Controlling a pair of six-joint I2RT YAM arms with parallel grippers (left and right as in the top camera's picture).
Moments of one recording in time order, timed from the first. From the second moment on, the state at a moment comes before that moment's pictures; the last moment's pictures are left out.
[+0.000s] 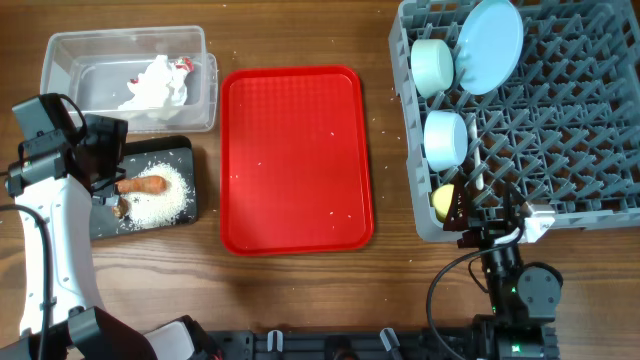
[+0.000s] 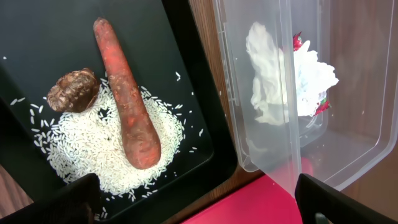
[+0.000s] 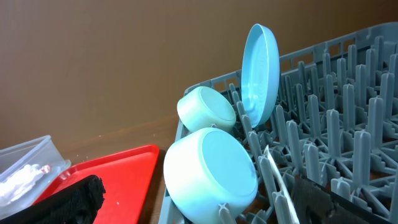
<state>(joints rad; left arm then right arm) 0.41 1.43 1.13 -0.78 0.08 -1.00 -0.04 0.02 0.01 0.00 -0.13 0.33</state>
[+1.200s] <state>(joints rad) 0.00 0.11 0.17 -0.10 -0.12 -0.44 -0.04 0.02 0.01 0.01 -0.13 0.34</state>
